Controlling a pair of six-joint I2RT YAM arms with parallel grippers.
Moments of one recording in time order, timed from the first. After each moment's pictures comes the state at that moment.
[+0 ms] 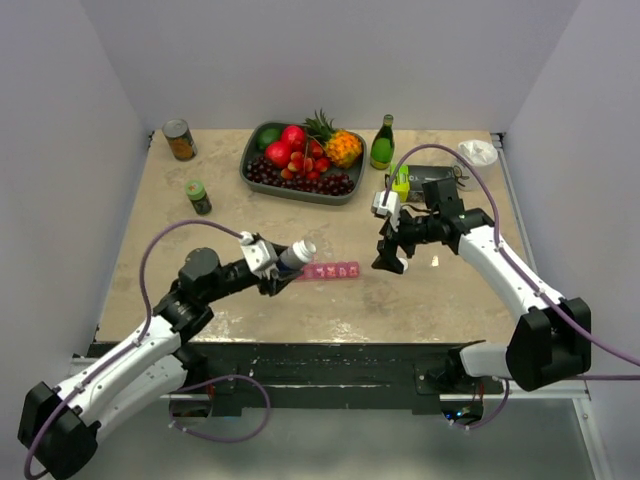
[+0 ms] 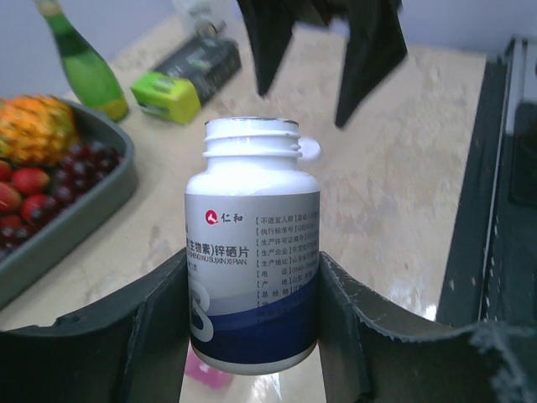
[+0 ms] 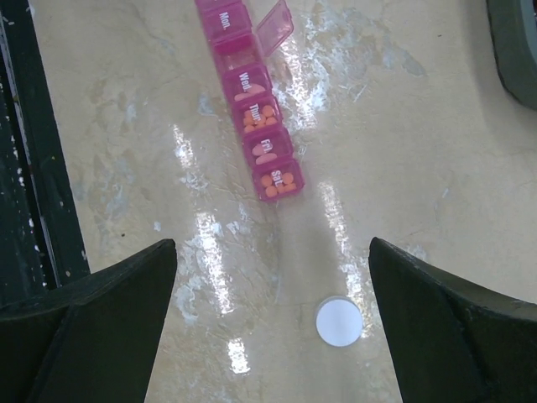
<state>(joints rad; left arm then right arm) -0.64 0.74 0.43 0.16 0.47 0.19 0.28 1.32 1.02 -0.66 -0.75 -0.73</state>
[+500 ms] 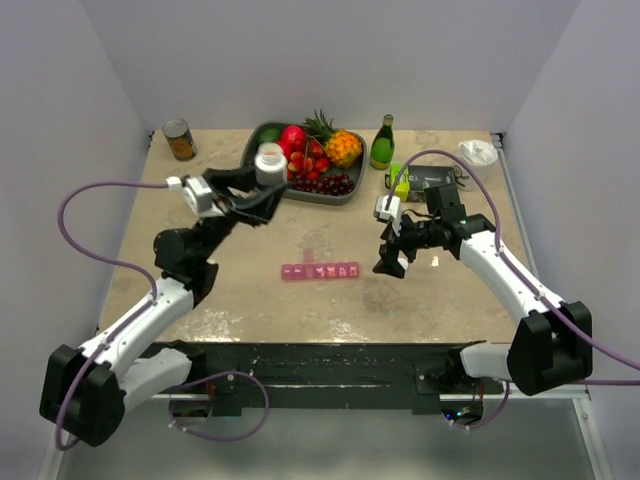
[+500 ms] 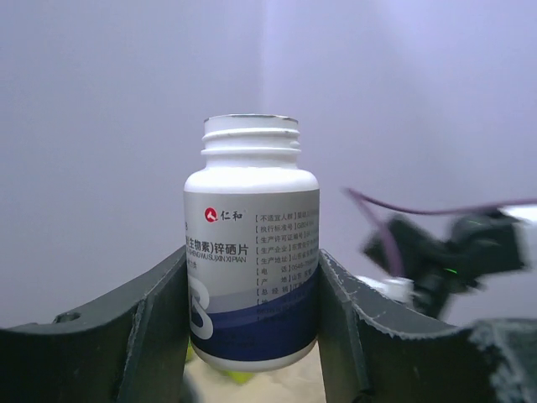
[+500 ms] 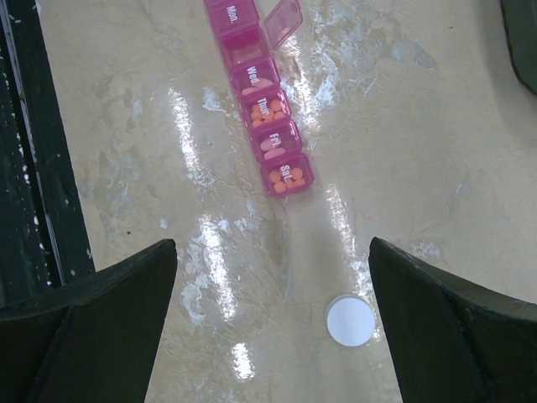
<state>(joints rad) -0.36 1.04 0.63 1.10 0.38 -0.38 0.27 1.30 0.97 -0.63 -0.78 -0.73</state>
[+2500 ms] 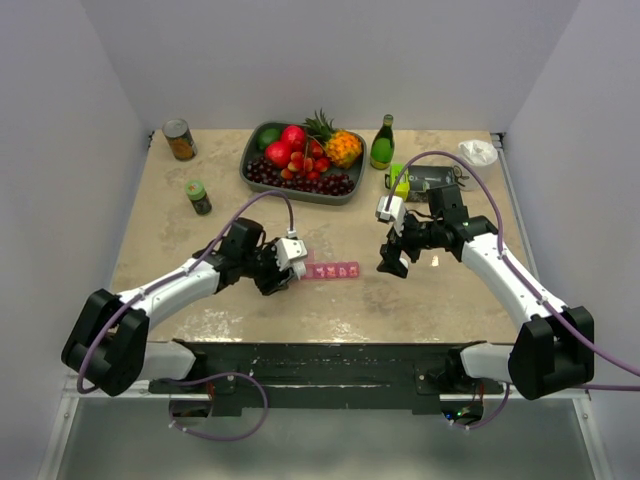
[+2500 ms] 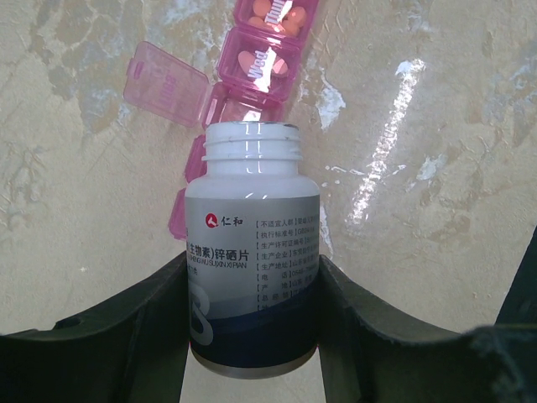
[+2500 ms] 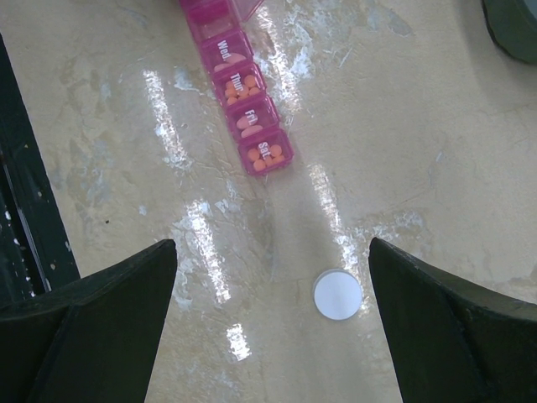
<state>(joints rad) -0.50 1.29 0.65 -0.24 0.44 0.54 0.26 1.27 0.96 -0.63 -0.70 -0.72</state>
